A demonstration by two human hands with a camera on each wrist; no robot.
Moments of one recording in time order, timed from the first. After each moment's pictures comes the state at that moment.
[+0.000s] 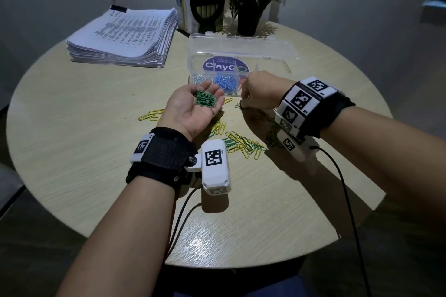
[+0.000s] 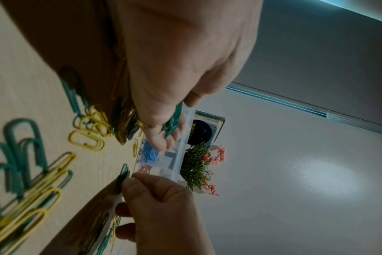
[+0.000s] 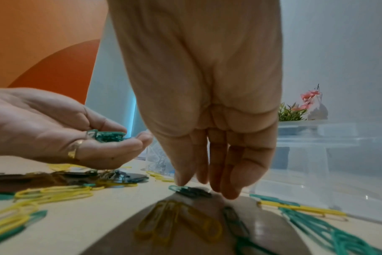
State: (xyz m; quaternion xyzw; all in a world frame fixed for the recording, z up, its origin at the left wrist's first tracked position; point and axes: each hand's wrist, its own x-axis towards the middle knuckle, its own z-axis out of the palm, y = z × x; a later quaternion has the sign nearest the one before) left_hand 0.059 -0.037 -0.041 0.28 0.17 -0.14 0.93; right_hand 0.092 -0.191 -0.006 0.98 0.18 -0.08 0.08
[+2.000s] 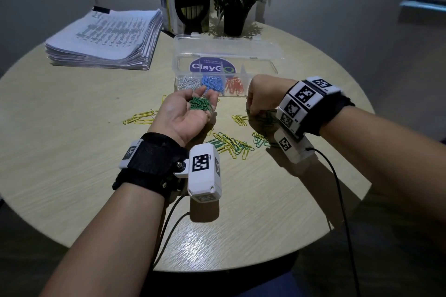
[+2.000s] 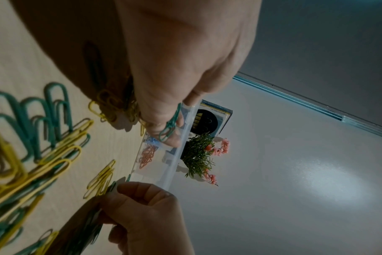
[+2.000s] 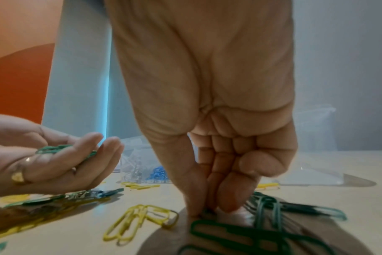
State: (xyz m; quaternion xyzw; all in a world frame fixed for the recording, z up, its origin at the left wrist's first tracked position) left_hand 0.046 -0.049 -0.032 0.18 0.21 -0.17 0.95; right_hand 0.086 -0.218 -0.003 0.99 0.04 -0.14 0.00
